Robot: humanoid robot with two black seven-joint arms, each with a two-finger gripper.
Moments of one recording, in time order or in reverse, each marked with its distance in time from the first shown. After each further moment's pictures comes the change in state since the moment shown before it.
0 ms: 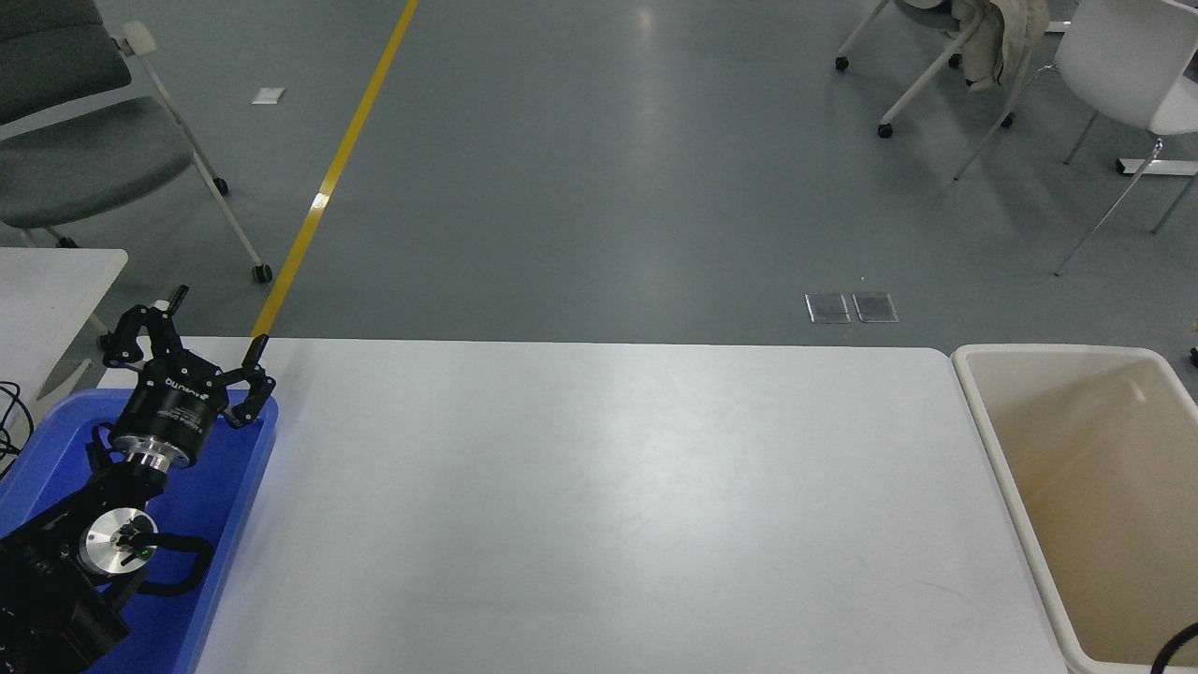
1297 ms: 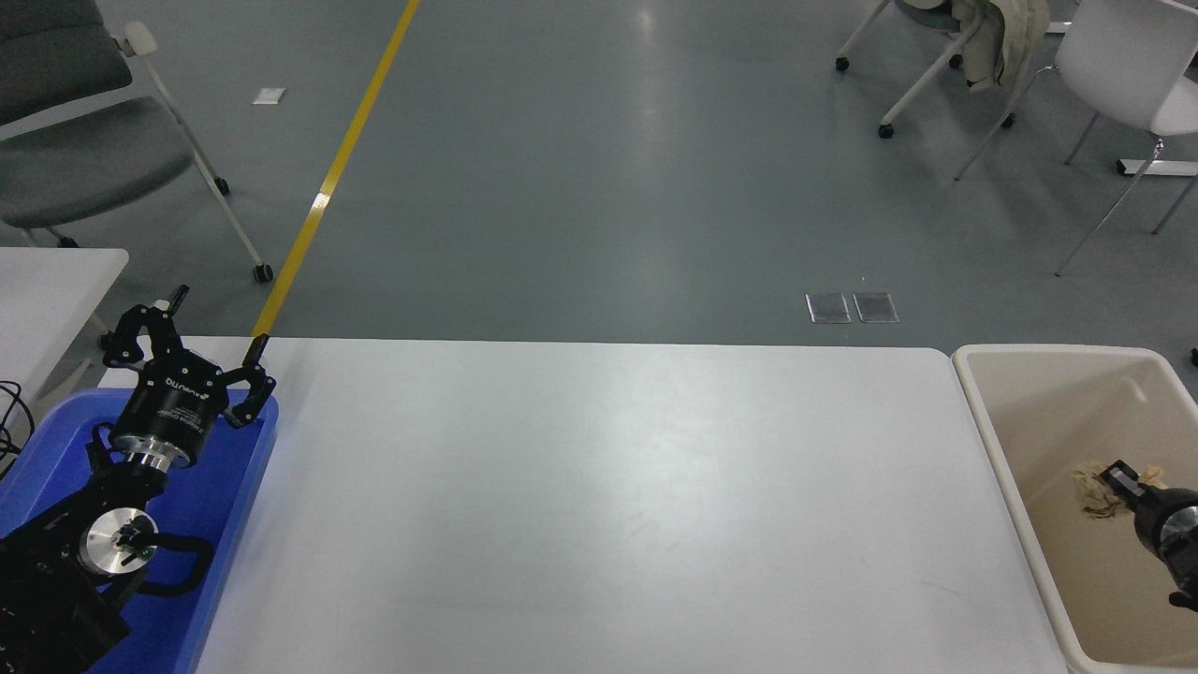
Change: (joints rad) left arm 0.000 -0.001 0.000 0.000 0.000 0.000 0.000; right arm -0.176 0.120 -1.118 0.007 -0.003 0.010 0.006
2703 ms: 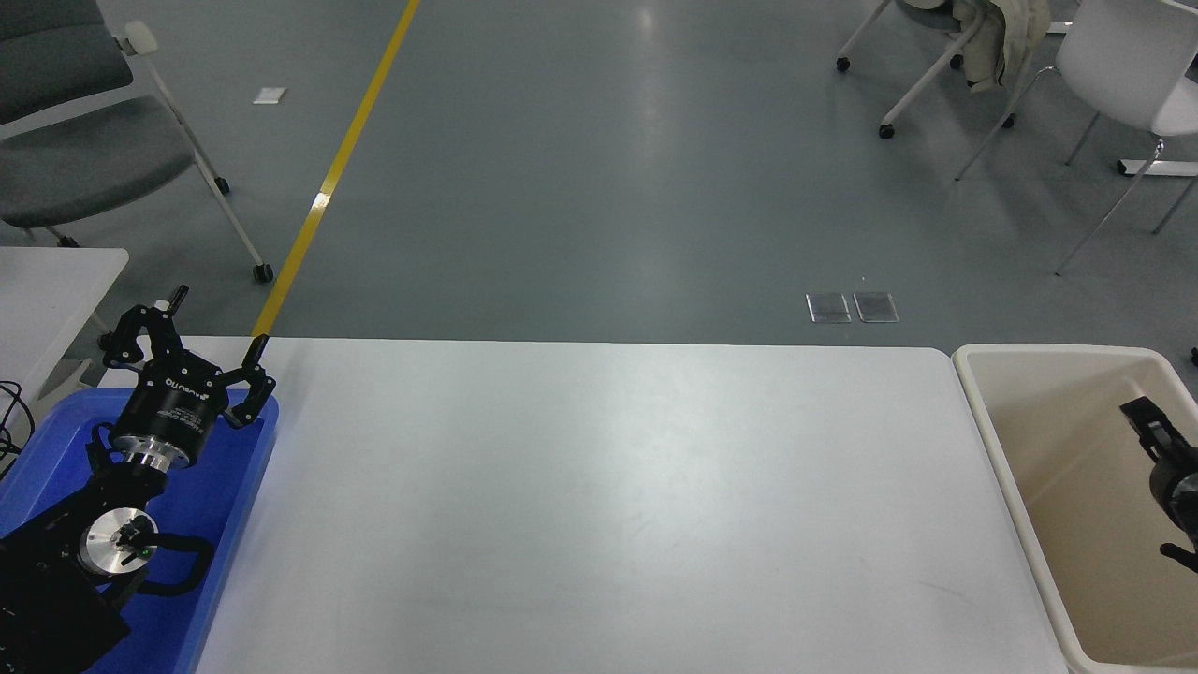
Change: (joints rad) left arm 0.000 0.001 0.000 0.000 0.000 0.000 0.000; right arm 0.118 -0.033 0.416 -0.008 0.018 -0.078 -0.002
